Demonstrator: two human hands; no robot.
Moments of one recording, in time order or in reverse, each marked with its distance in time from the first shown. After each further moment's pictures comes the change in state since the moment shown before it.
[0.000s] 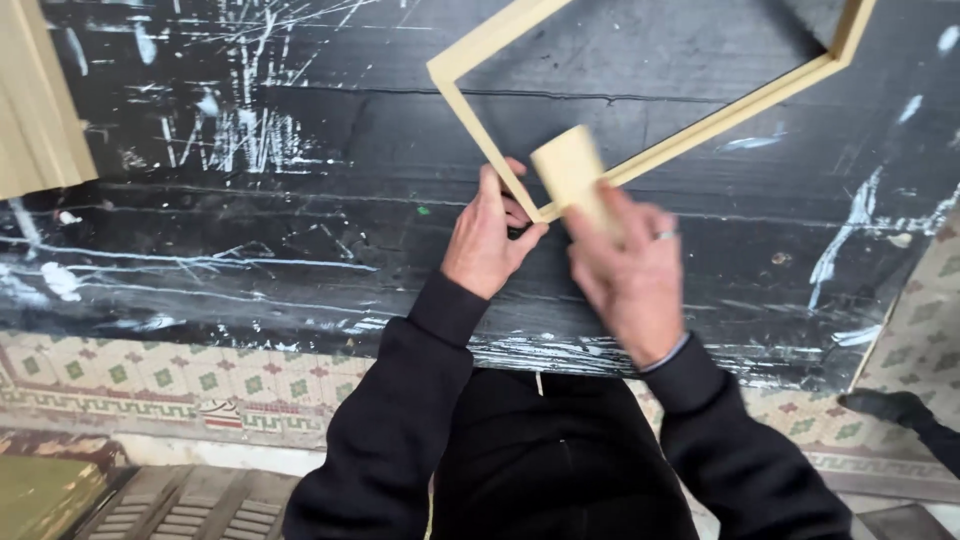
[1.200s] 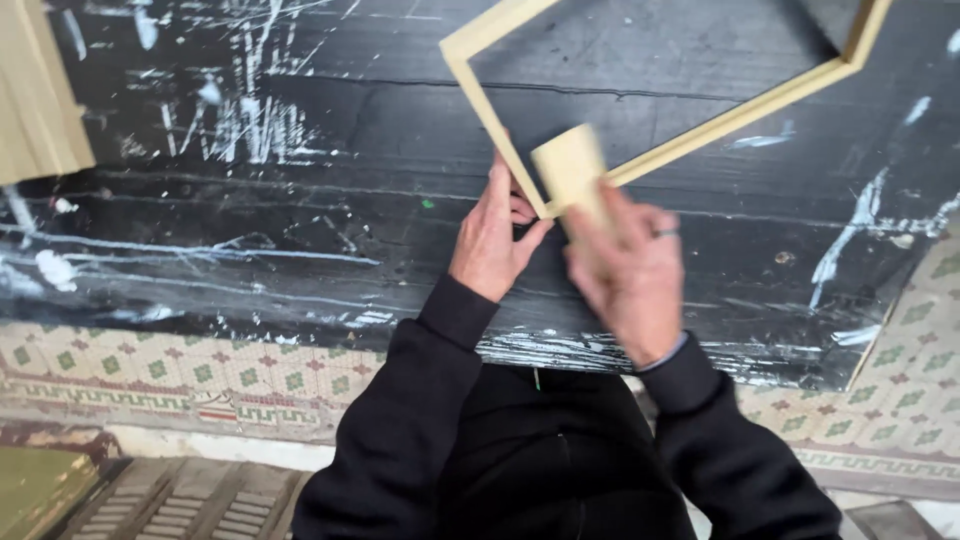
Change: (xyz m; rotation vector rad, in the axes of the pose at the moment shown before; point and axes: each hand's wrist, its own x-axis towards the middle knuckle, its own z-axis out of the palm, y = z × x) left_hand -0.011 0.006 0.003 0.016 0.069 0.051; right_hand 0.000 -0.006 0.003 0.016 -0.003 -0.013
